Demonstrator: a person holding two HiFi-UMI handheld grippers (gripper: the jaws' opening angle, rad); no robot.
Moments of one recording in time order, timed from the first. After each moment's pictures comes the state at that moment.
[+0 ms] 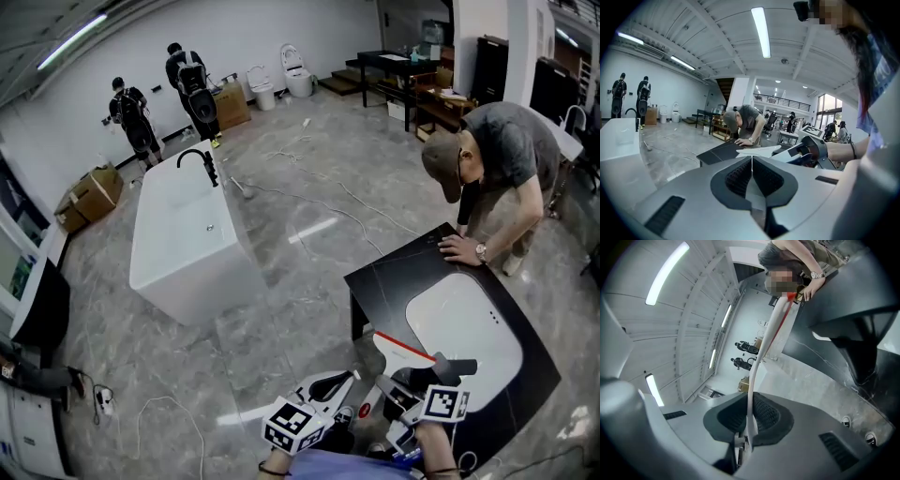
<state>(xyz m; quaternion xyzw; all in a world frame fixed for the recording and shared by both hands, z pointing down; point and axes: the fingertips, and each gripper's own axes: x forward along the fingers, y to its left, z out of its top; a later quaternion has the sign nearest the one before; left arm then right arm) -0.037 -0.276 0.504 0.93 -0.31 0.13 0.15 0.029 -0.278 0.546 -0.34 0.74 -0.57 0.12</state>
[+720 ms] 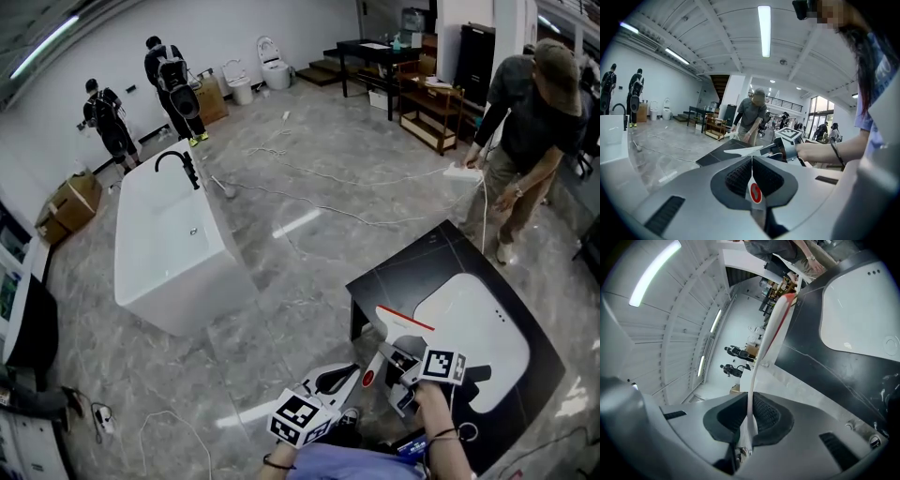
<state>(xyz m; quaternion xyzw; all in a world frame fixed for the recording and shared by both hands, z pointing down) -0.055 -0.349 0.514 0.95 -0.25 0.13 0.15 0.017 -0.406 0.584 -0.40 0.69 -0.59 0.13</state>
